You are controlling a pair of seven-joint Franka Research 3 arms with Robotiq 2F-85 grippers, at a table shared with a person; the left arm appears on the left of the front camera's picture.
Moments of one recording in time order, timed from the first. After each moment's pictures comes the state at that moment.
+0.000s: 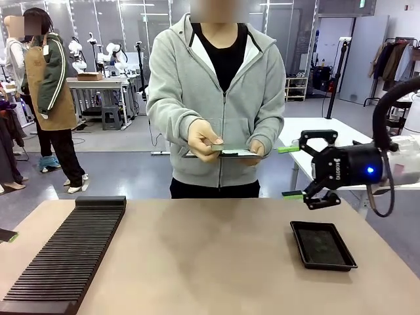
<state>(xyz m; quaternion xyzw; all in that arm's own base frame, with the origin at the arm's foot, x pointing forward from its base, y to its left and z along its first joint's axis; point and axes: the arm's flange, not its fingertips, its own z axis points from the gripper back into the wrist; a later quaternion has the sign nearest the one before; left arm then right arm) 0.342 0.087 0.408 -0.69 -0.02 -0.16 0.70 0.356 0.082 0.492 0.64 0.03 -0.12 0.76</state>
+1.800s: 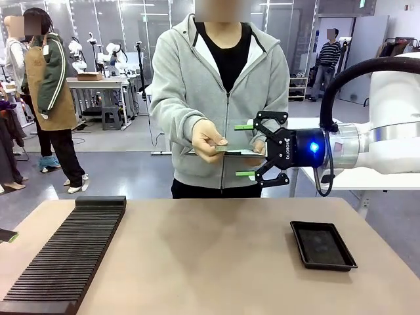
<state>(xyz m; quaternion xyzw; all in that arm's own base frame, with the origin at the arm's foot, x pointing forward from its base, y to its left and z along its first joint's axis) 0.342 0.087 0.408 -0.69 -0.02 -0.16 0.70 0.400 0.160 0.506 0.67 0.11 -0.18 0.71</state>
